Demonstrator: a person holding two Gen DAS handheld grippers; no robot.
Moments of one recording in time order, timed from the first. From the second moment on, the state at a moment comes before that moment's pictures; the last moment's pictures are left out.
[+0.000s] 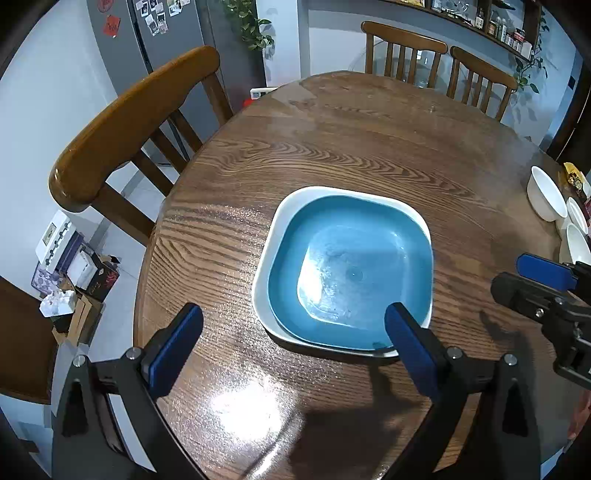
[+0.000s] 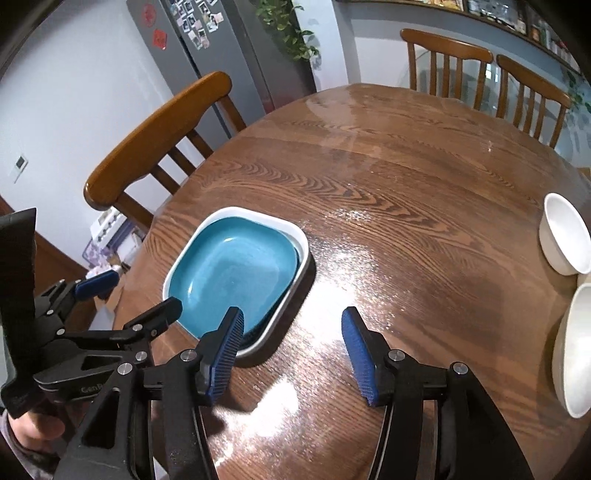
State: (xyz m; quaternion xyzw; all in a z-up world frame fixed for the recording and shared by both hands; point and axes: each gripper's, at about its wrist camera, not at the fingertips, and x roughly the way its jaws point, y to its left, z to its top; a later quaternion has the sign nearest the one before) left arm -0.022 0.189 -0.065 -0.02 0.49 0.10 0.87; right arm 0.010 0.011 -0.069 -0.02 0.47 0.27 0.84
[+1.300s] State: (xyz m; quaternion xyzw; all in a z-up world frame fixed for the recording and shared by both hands) left arm -0.038 0.034 -0.027 0.06 0.44 0.07 0.89; right arm -0.032 -0.135 -0.034 0.02 0.42 0.24 0.88
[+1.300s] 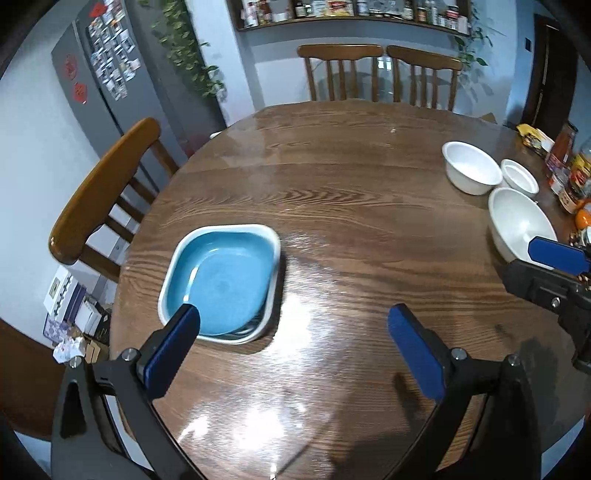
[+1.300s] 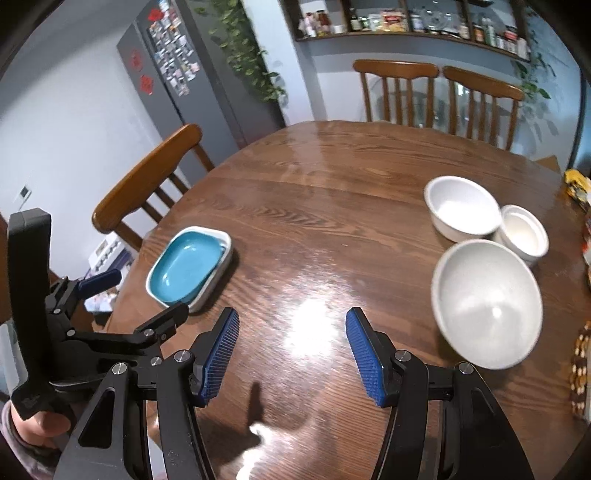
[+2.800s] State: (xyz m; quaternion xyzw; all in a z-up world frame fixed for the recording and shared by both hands) left arm 0.063 -0.162 -0.098 0.05 0.51 -0.08 0.85; right arm 0.044 -0.328 -0.116 0.12 0.48 0.11 0.86
